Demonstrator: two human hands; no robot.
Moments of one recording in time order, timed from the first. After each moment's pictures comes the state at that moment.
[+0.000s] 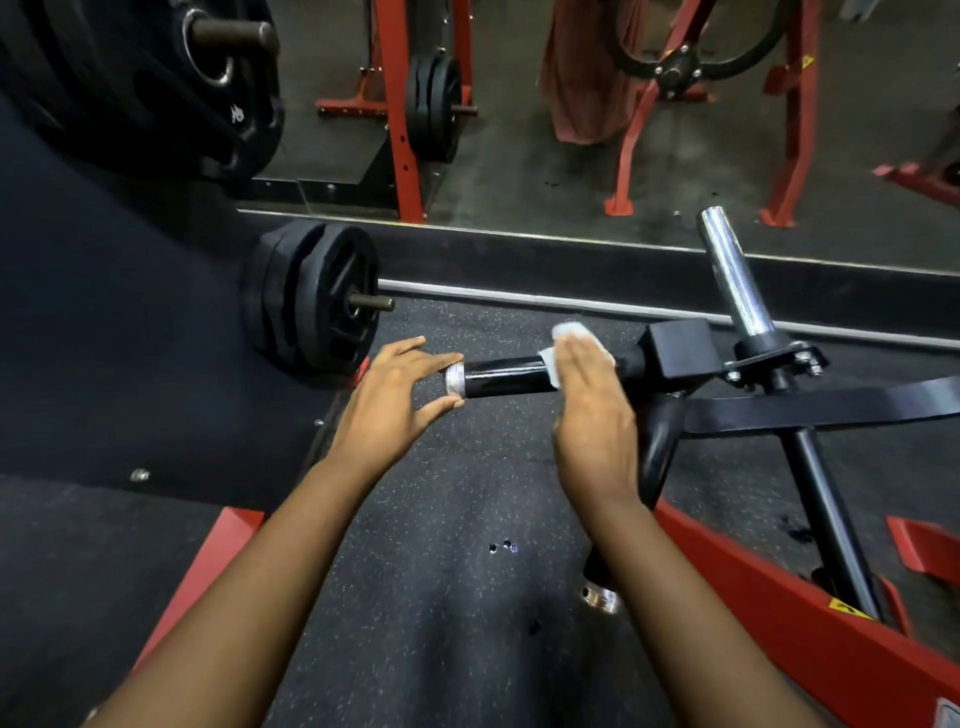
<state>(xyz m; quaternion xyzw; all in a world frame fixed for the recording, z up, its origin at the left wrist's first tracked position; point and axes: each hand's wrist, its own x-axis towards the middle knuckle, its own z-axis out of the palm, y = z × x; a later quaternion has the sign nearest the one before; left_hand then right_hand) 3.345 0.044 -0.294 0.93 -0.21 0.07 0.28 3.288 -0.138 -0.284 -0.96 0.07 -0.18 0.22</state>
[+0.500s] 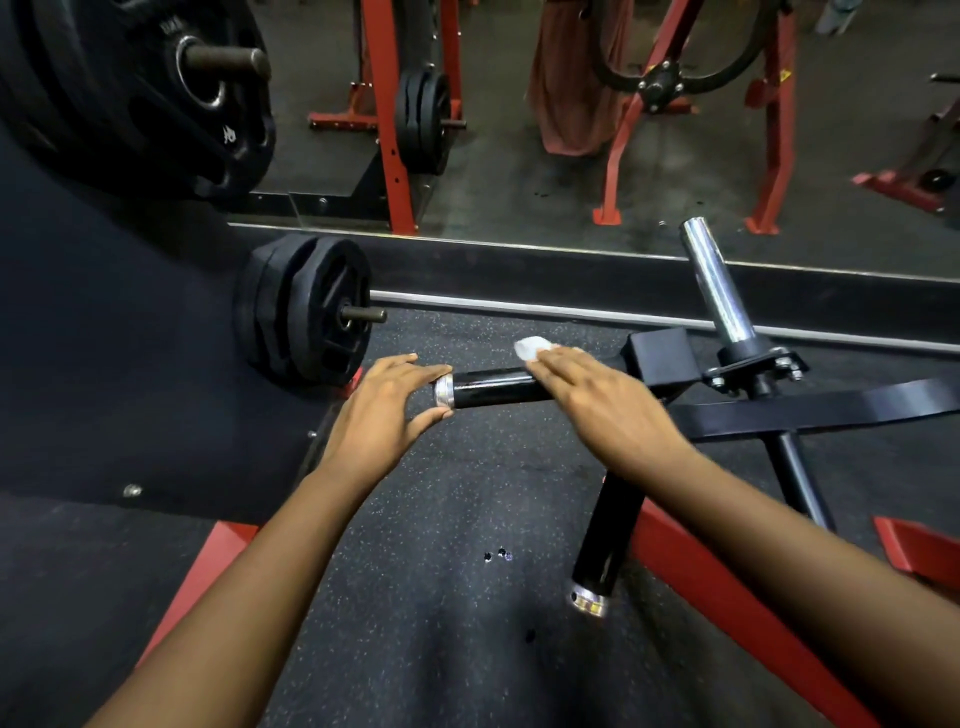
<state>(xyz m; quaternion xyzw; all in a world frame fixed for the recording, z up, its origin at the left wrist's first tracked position) 3.340 0.042 -0.287 0.94 -0.21 0.07 0.25 3.303 -0.184 -0.263 -0.98 -0.19 -0.11 -0.01</state>
